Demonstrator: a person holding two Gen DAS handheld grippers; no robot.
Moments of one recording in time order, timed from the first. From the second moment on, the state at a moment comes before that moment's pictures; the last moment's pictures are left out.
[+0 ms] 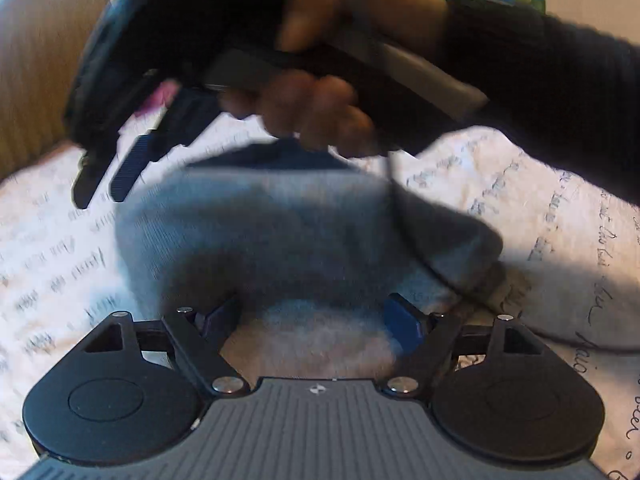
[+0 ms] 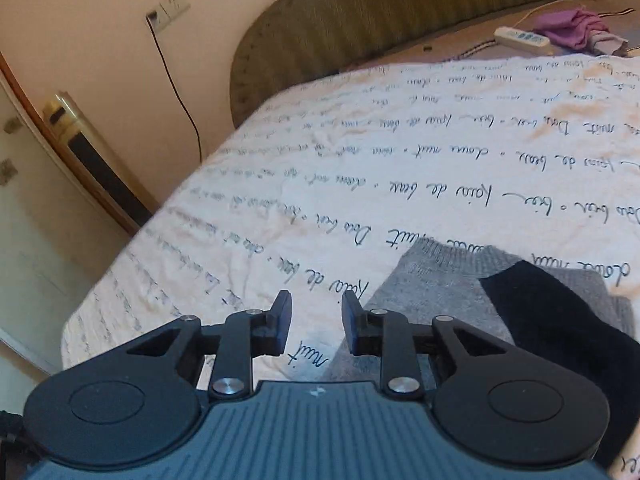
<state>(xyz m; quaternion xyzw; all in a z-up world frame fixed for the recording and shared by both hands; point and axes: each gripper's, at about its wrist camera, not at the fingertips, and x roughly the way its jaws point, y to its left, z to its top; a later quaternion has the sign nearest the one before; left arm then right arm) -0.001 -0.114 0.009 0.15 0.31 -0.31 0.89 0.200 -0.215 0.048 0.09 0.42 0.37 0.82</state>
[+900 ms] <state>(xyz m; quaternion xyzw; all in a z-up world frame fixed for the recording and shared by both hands) 0.140 0.048 -0.012 -0.41 0.44 -0.22 0.77 0.166 -0.451 -0.020 0.38 0.37 0.18 0.82</state>
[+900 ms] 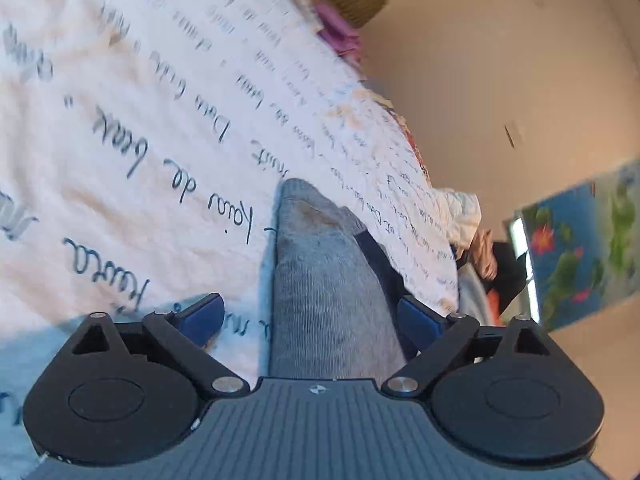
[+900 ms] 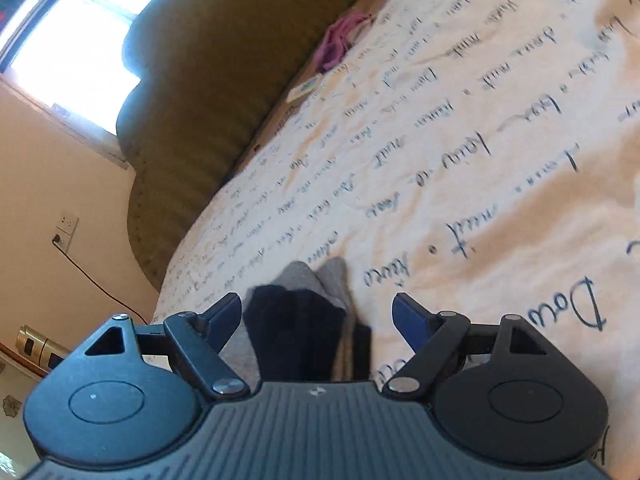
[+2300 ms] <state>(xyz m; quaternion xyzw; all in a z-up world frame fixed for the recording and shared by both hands) 0.115 0.134 -0.001 -0.40 0.45 -0.23 0.76 0.193 -0.316 -0.027 0.33 0.40 0.32 0.79</state>
